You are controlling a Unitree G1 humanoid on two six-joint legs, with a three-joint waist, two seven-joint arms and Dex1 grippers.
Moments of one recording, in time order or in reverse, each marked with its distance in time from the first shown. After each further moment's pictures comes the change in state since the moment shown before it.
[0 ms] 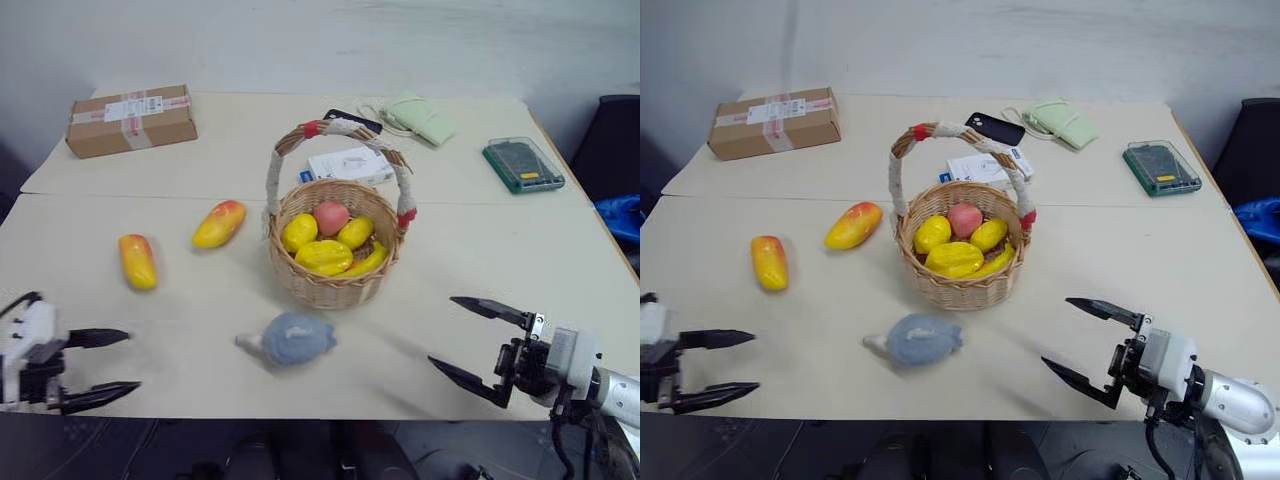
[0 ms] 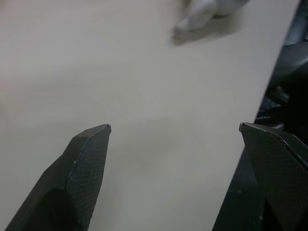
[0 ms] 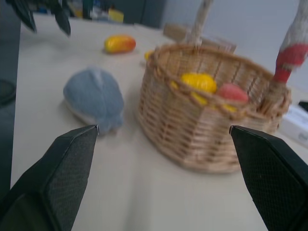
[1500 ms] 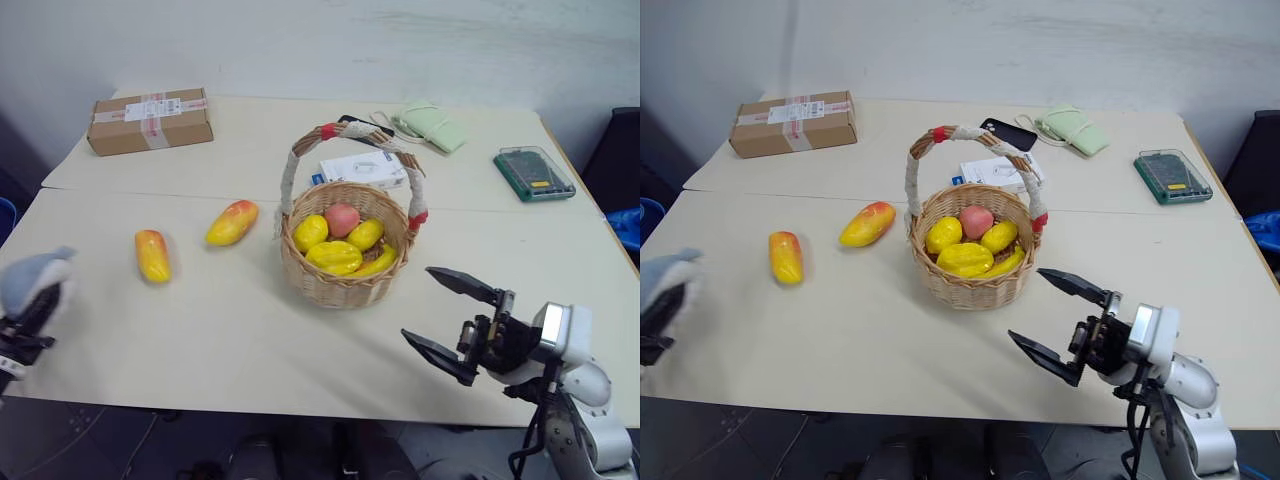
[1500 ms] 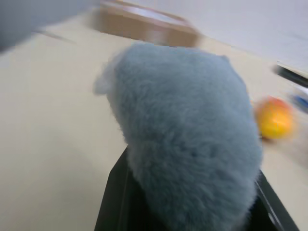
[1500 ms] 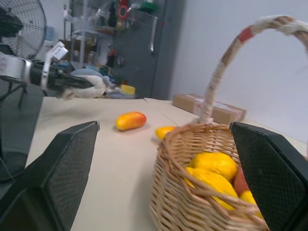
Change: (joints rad) left arm -0.159 -0.401 0.390 0.208 -0.266 0.226 0.937; right arm -0.182 0.147 0.155 -0.005 0.088 0.062 -0.036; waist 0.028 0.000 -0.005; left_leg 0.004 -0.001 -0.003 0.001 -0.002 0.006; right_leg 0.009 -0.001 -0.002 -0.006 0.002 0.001
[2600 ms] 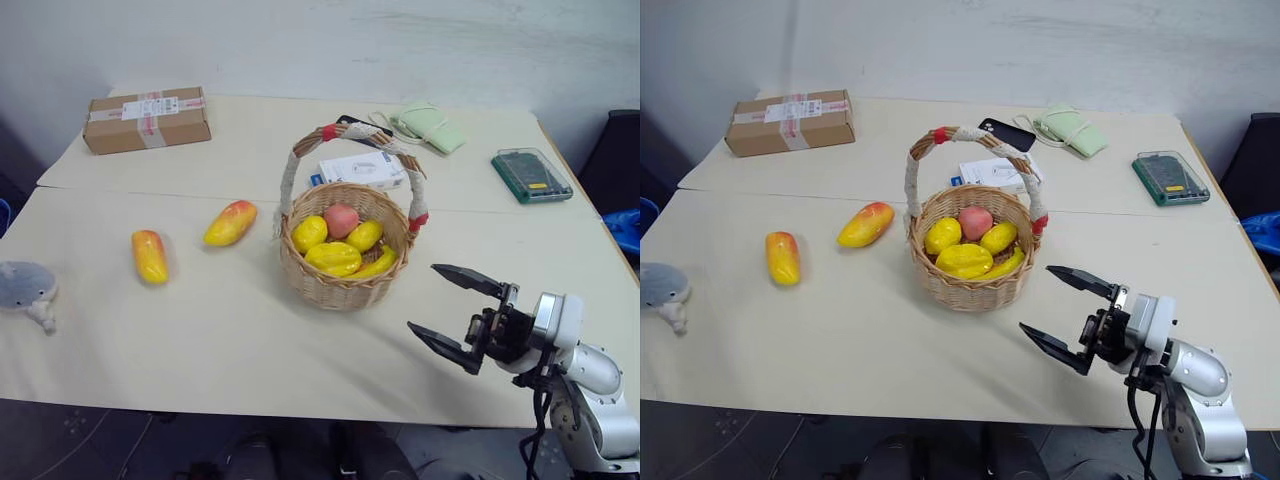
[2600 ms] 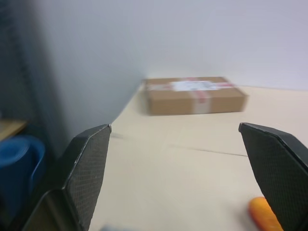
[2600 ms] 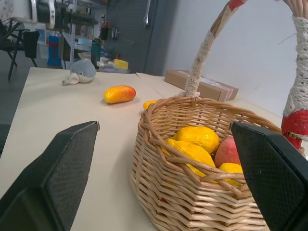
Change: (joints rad) left arm -0.204 0.356 -0.010 0.148 0.089 -0.094 -0.141; right arm -0.023 -0.072 -0.066 0.092 -0.034 0.004 0.030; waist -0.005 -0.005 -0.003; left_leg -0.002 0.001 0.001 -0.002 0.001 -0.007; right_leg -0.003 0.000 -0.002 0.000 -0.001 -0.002
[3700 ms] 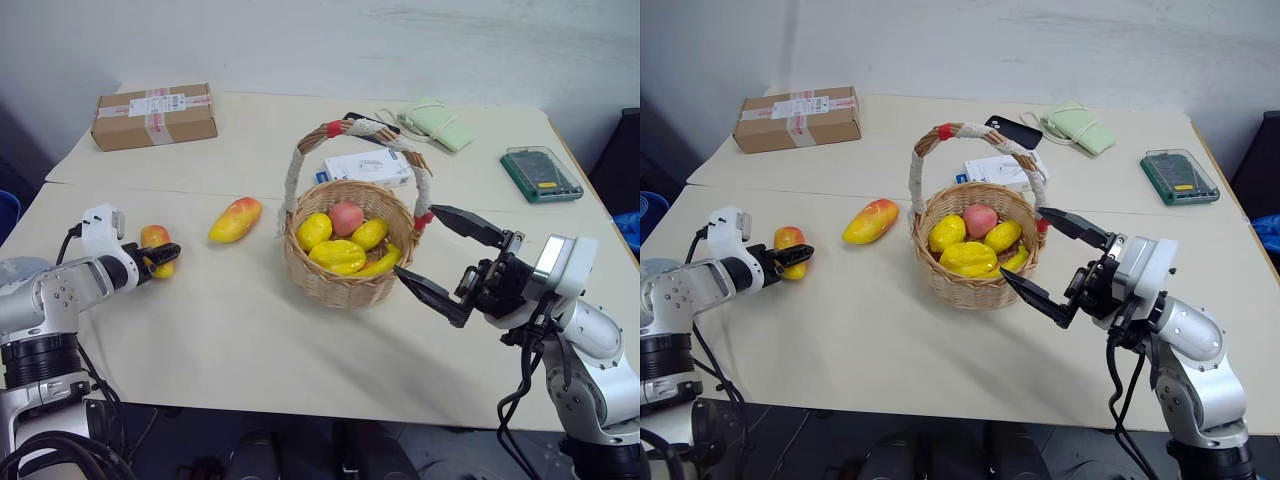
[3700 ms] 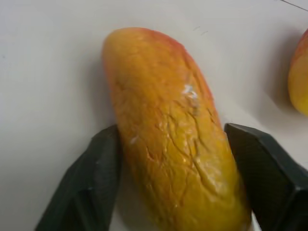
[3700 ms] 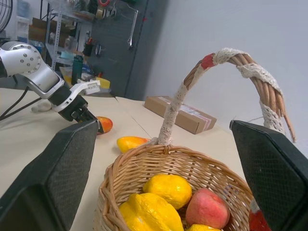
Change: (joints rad) left arm -0.445 -0.278 -0.484 0.070 0.155 0.645 0.324; right arm -0.190 -0.010 0.023 -0.172 -0.010 0.173 -0.255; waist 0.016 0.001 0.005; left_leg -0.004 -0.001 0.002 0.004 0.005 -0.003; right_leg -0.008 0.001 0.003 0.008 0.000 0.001
